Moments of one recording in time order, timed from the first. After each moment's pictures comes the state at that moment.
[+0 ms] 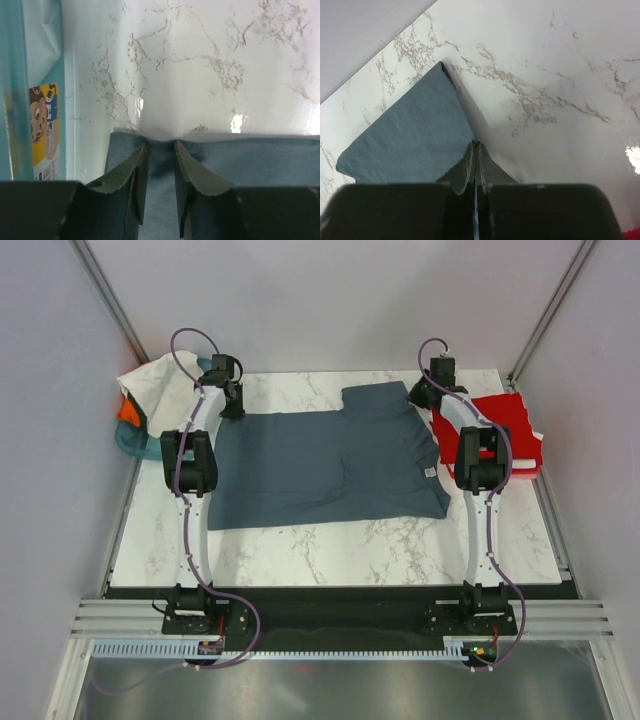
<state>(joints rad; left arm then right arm) -0.04 2.55 2.28 -0.69 -0.10 -0.02 0.04 2.58 2.16 -0.25 -0.08 0.64</state>
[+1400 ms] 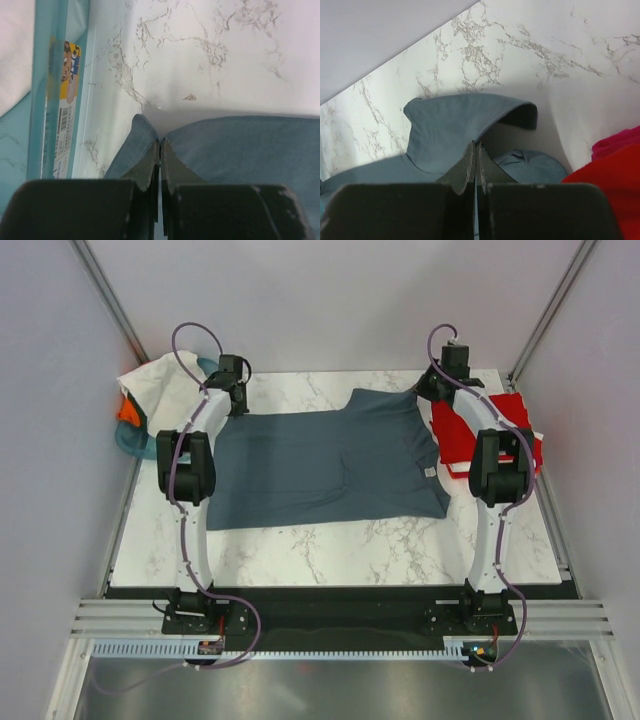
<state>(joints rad) -0.09 2.36 2.03 -0.56 -0.23 -0.07 0.04 2.28 1.93 -0.27 -0.14 0.60</state>
